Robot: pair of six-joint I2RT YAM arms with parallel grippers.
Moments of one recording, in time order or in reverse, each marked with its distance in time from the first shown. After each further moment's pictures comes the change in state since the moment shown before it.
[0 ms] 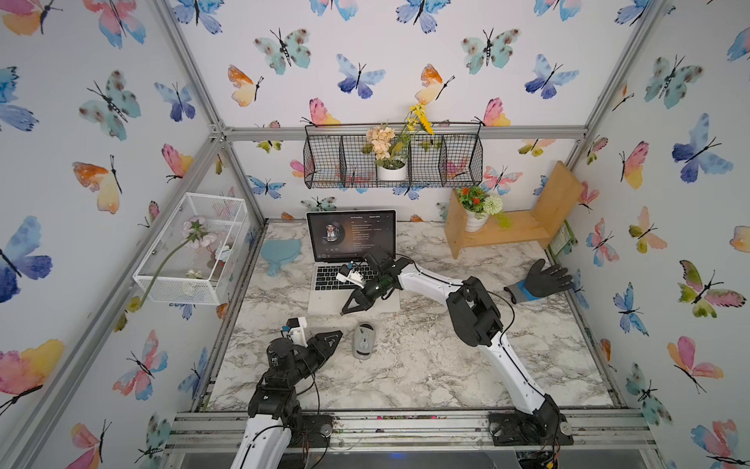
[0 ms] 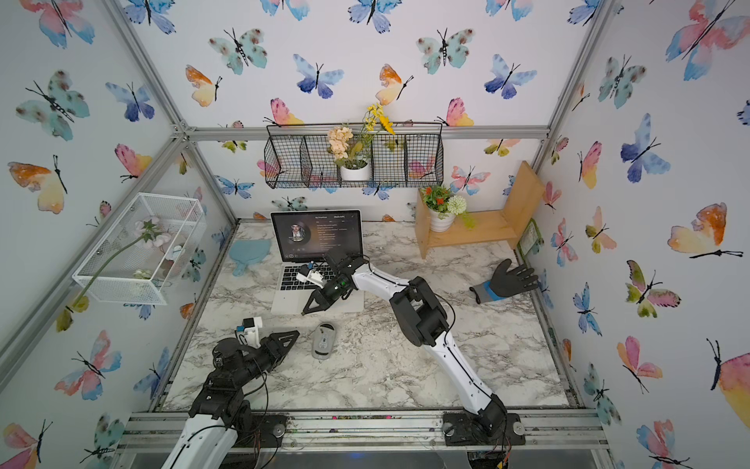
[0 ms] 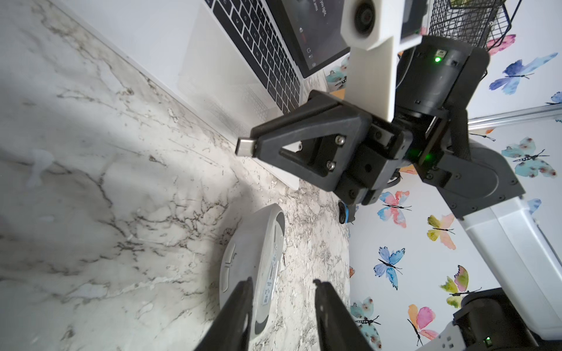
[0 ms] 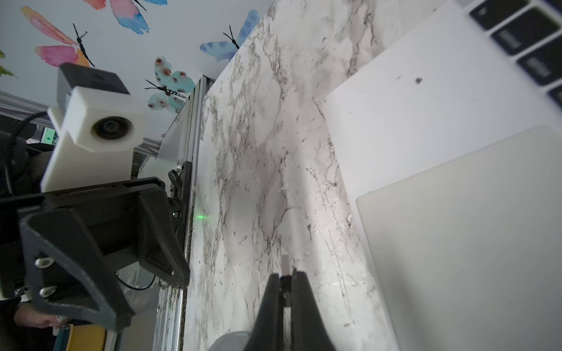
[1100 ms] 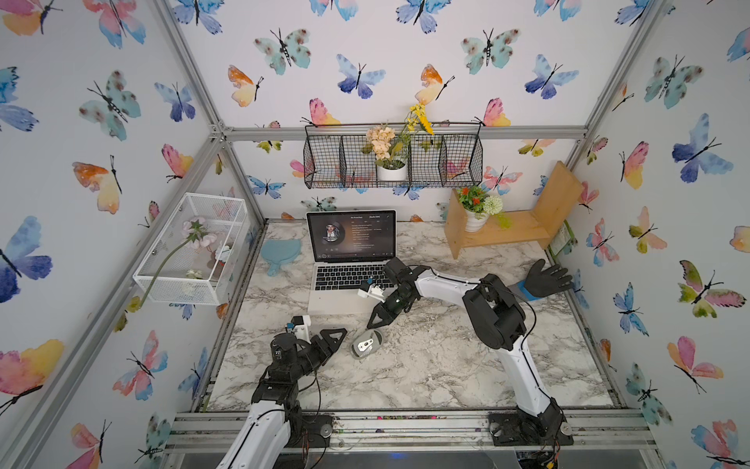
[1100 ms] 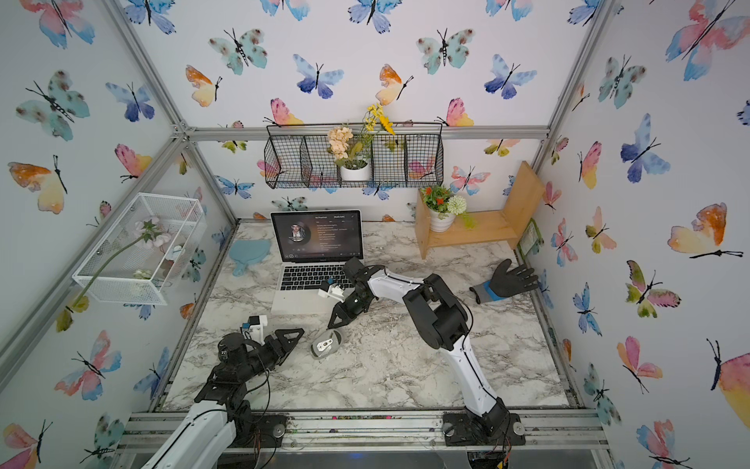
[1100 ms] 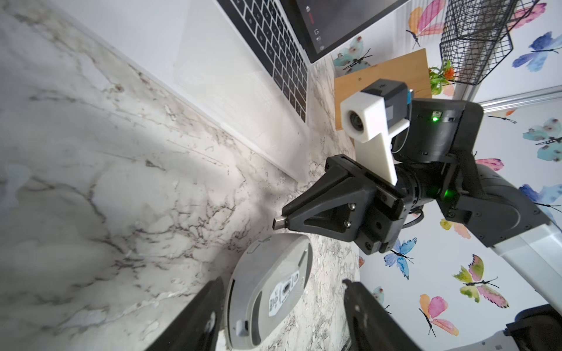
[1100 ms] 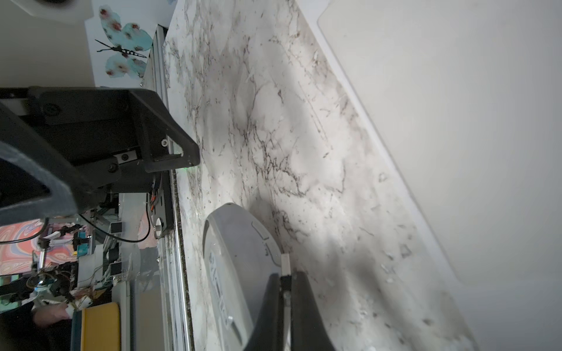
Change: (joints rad) left arm 0.000 0.261 -0.004 0.237 0.046 0.077; right arm -0.075 -0.270 -0.451 0.023 0.110 -0.013
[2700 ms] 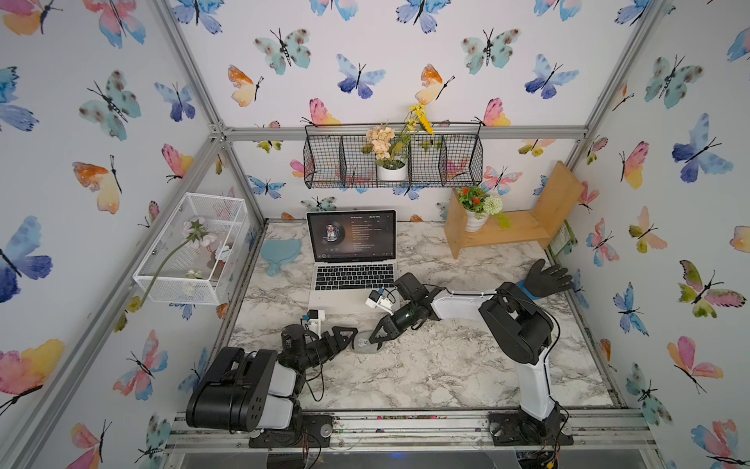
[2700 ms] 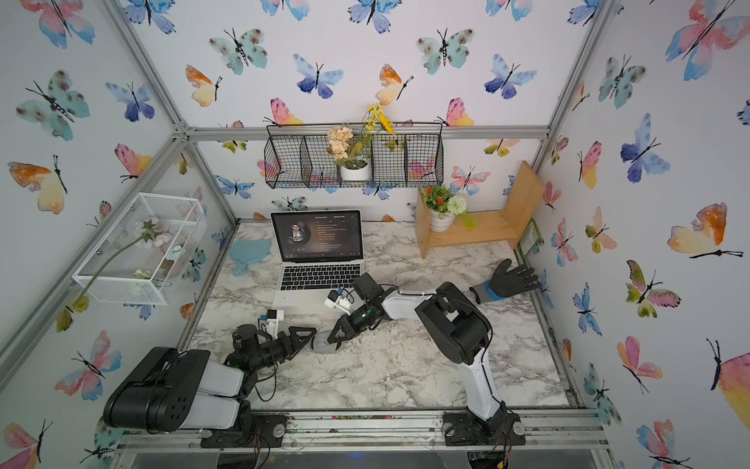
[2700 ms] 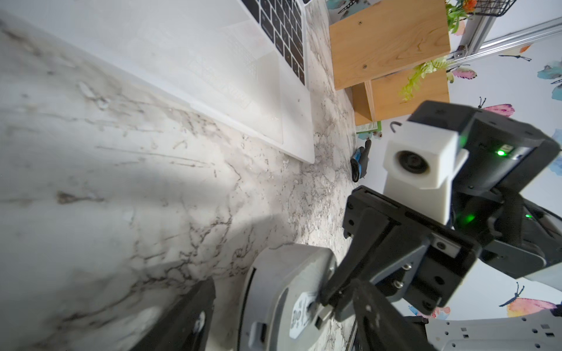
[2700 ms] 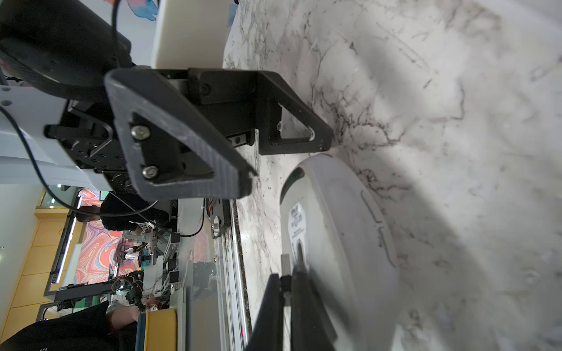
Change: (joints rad) left arm -0.040 0.763 -0.001 0.741 0.137 0.090; right arm 0.057 -0.168 -0.399 0.439 -0.161 0.303
